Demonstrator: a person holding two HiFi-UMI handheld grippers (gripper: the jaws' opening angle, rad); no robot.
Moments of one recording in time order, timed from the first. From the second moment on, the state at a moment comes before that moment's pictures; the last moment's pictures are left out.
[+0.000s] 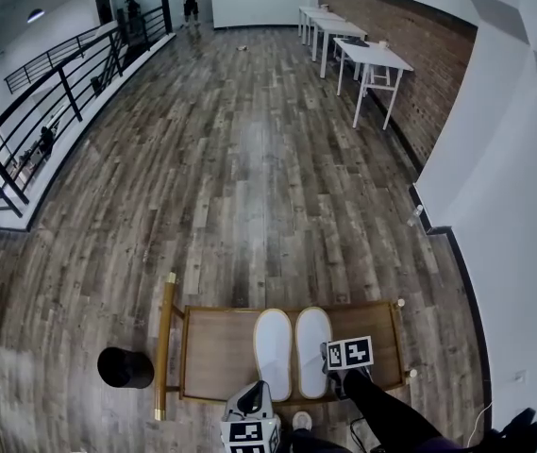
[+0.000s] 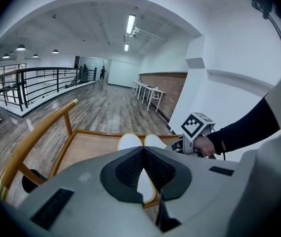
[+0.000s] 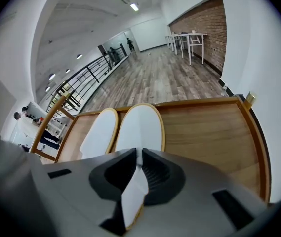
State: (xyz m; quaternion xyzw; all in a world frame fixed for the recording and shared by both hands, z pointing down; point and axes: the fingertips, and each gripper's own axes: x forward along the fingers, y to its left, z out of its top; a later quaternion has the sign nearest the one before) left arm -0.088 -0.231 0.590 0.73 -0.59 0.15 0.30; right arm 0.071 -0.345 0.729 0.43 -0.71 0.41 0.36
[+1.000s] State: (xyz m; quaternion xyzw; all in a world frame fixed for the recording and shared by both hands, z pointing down) left arm -0.092 -0.231 0.598 0.73 -0.60 0.16 0.31; right arm 0.044 -0.337 0.722 0.37 -0.75 0.41 0.37
